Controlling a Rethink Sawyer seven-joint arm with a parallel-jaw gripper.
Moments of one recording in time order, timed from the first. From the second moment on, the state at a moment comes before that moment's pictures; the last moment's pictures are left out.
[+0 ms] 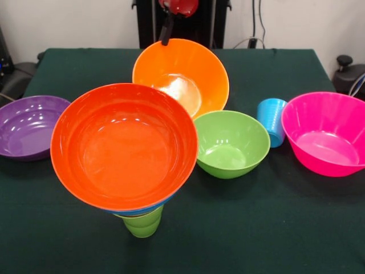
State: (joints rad) arm -0.06 -0.65 -0.37 2.18 -0.16 -0.35 2.94
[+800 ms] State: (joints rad) arm -0.20 -0.66 -0.36 2.18 -0.24 -0.40 2.94
